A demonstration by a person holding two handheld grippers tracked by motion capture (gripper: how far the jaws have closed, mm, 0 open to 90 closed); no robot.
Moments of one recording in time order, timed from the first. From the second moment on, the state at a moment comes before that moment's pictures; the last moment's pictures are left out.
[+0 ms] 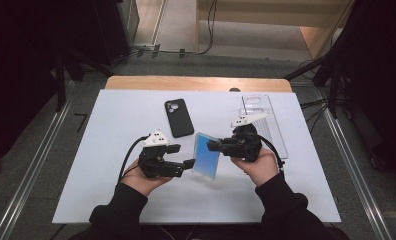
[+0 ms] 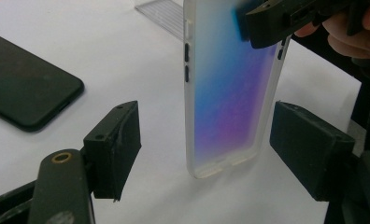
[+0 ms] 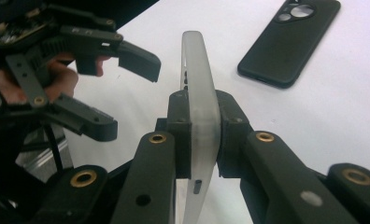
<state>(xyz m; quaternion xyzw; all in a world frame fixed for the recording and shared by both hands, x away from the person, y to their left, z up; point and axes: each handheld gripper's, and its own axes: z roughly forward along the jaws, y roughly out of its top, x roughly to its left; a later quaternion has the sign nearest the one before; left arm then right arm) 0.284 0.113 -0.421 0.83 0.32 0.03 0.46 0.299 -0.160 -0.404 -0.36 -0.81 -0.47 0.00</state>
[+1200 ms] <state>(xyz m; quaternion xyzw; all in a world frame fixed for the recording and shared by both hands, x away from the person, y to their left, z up) 0.291 0.120 -0.404 0.85 0.20 -0.04 0.49 0.289 -0.155 -0.404 -0.19 -0.86 -0.47 0.06</state>
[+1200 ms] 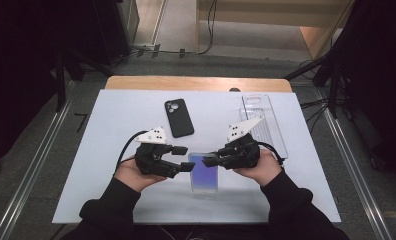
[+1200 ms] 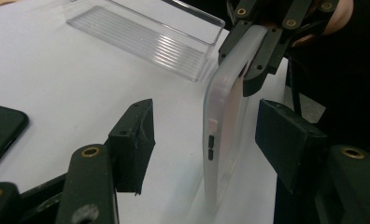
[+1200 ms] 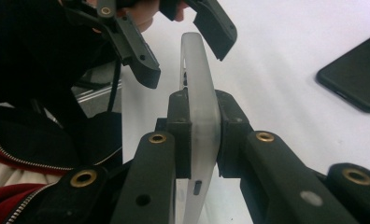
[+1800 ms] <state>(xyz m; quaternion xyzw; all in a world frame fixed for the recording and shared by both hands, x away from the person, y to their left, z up) 0.293 0.120 -0.406 0.85 0.15 -0.08 0.49 0.287 -0.147 -0.405 -0.15 -0.87 -0.47 0.08</state>
